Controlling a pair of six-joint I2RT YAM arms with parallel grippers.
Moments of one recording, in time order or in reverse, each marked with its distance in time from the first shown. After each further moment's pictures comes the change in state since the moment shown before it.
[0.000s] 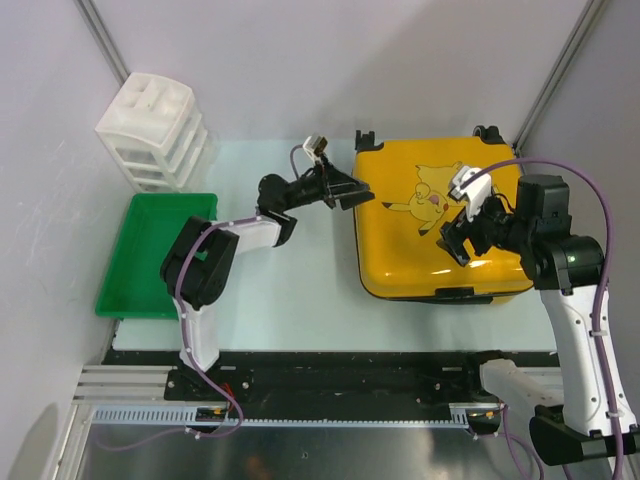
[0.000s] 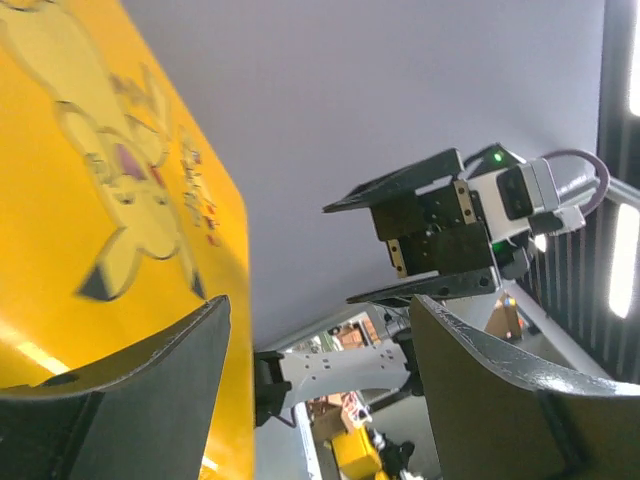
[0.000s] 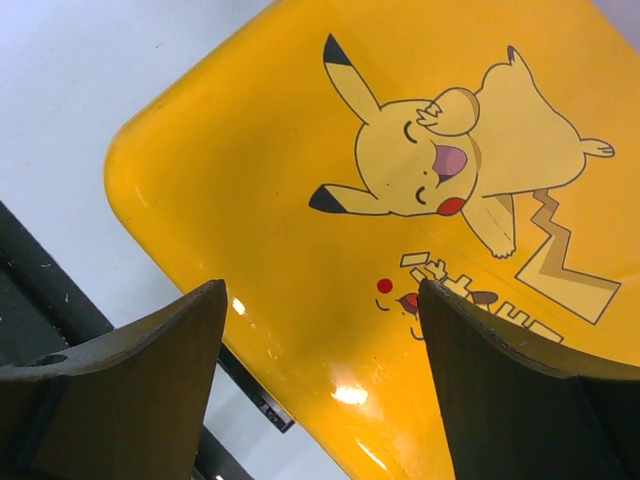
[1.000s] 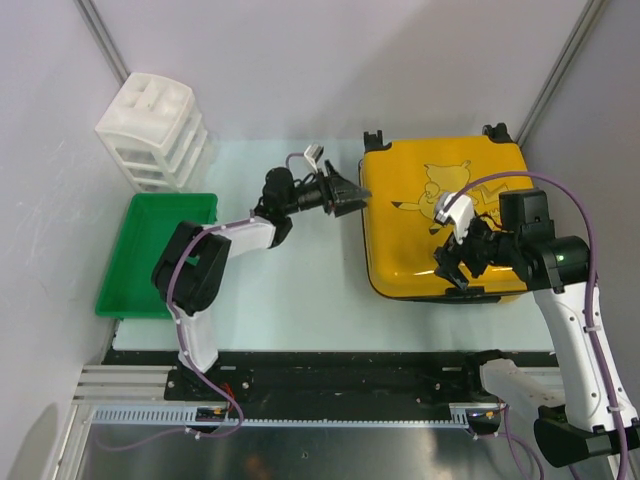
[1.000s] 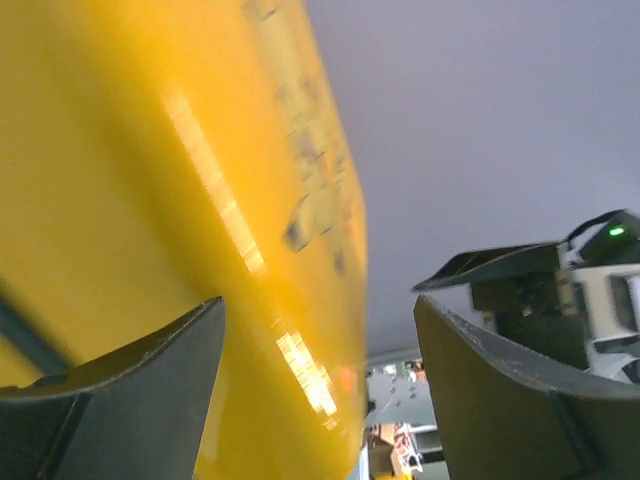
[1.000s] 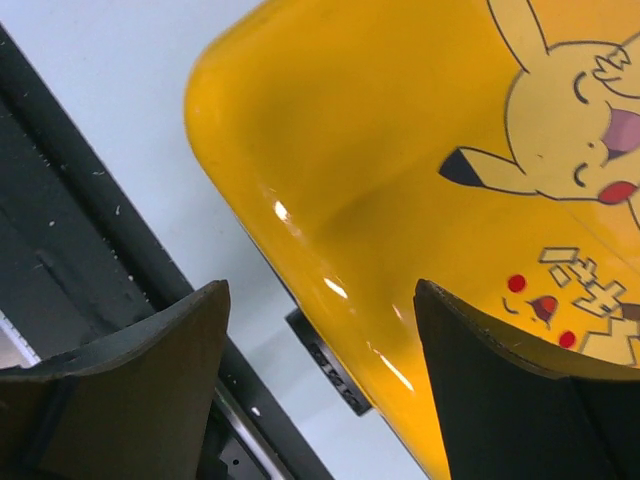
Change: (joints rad) left arm -0.013 -0.077 -0.059 -0.419 -0.084 0.332; right arm 0.057 -0.011 -0.064 -0.159 0.003 -0.082
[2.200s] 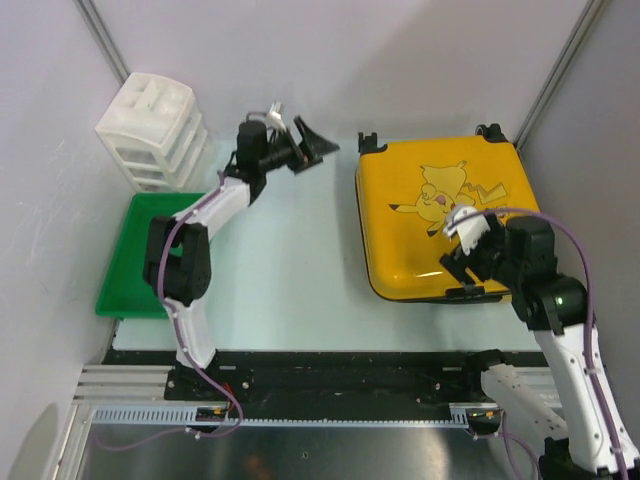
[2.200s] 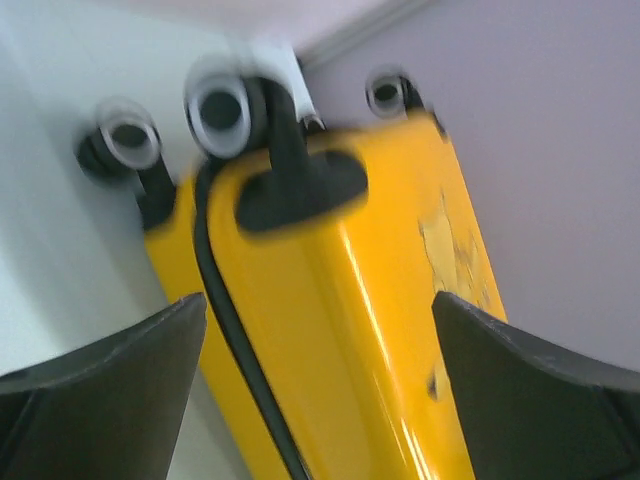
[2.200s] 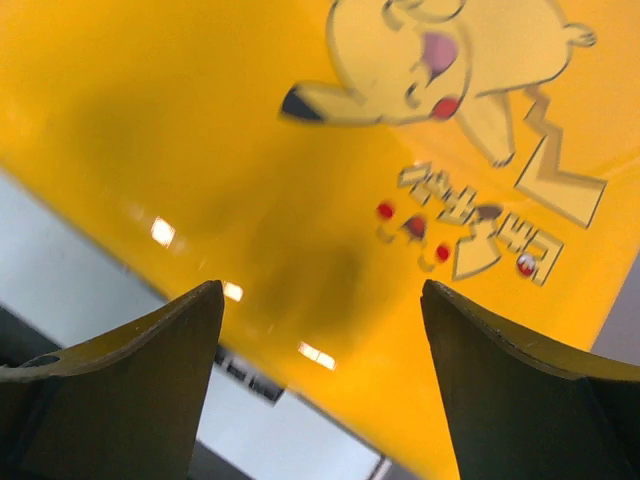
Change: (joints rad) left arm 0.197 -0.036 0.251 -0.545 -0.135 0.356; right arm 0.028 -0.263 -0.281 0.232 0.299 -0.043
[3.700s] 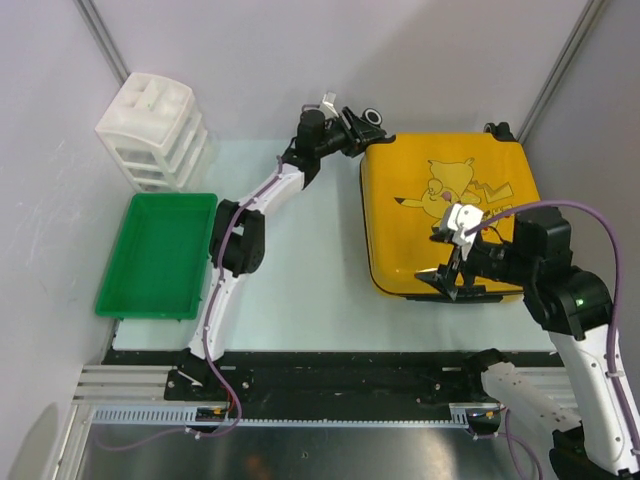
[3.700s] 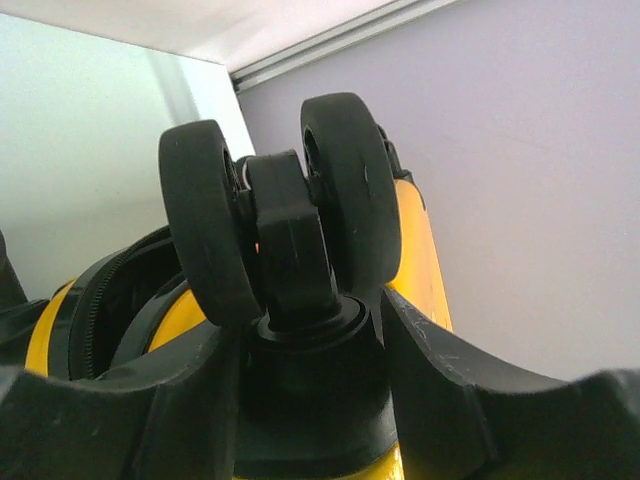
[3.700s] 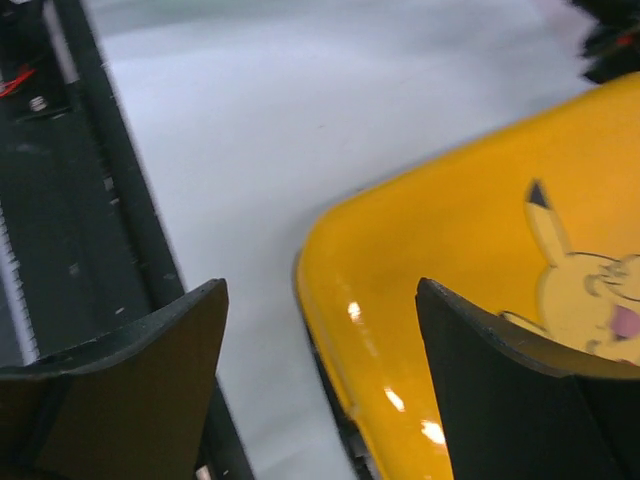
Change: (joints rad) left arm -0.167 0.620 0.862 -0.088 -0.142 -0.206; right arm 0.086 0.101 0.221 0.027 -0.496 0.172
